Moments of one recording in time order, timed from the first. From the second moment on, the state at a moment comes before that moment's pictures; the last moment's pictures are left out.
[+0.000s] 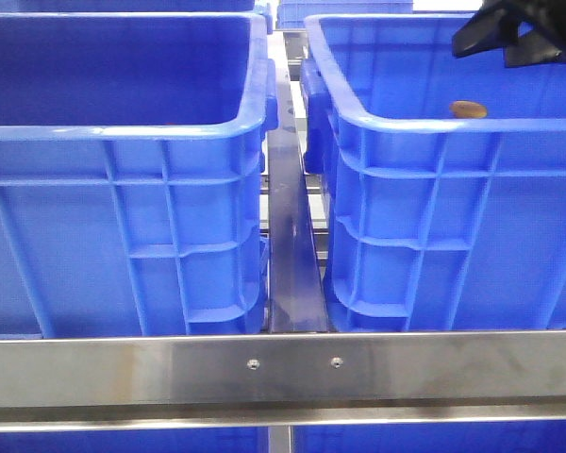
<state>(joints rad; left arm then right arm) -0.37 1.56 -1.35 -1.09 1.21 1.09 -0.06 1.65 -1.07 1.71 0.45 -1.69</state>
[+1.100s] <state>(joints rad) -0.37 1.56 -1.35 -1.09 1.21 1.09 -0.06 0.77 -0.45 1.70 0.55 -1.69</state>
